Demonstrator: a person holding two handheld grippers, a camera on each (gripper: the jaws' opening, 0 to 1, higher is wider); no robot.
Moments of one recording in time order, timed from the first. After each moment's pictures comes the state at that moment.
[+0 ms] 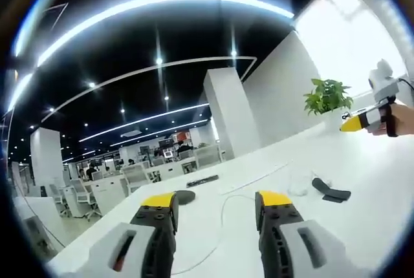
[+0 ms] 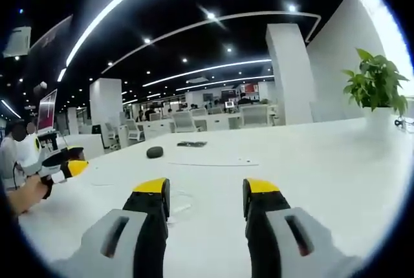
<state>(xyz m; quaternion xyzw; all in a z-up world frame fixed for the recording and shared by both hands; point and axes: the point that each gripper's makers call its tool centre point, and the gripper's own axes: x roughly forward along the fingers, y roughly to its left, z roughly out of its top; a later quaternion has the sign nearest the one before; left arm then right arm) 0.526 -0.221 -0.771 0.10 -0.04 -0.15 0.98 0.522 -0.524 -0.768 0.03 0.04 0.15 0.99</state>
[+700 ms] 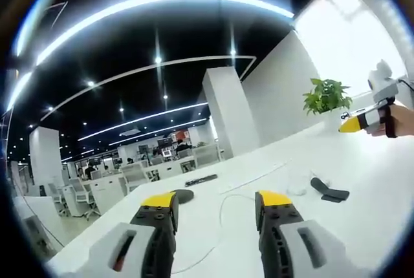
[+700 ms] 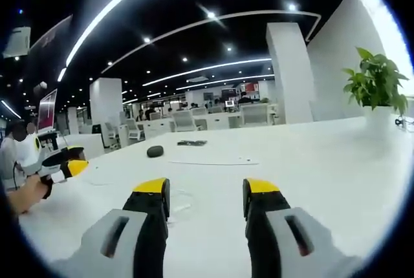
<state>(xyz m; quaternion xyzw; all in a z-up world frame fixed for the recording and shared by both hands) 0.525 -0.222 -0.772 0.10 -0.04 -0.15 0.98 0.521 -0.522 -0.771 0.03 0.04 0.15 0.99</state>
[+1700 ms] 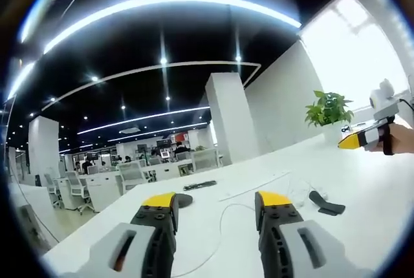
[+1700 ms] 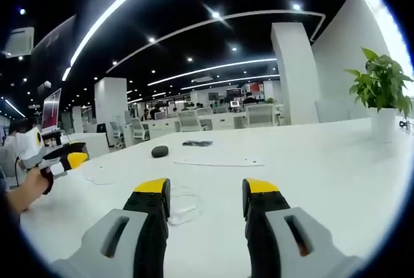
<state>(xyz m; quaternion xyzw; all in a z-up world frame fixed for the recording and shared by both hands) 0.523 -0.216 -0.756 0.06 -0.05 -0.16 0.98 0.525 -0.513 -0.768 0.02 0.04 0.17 0.98</state>
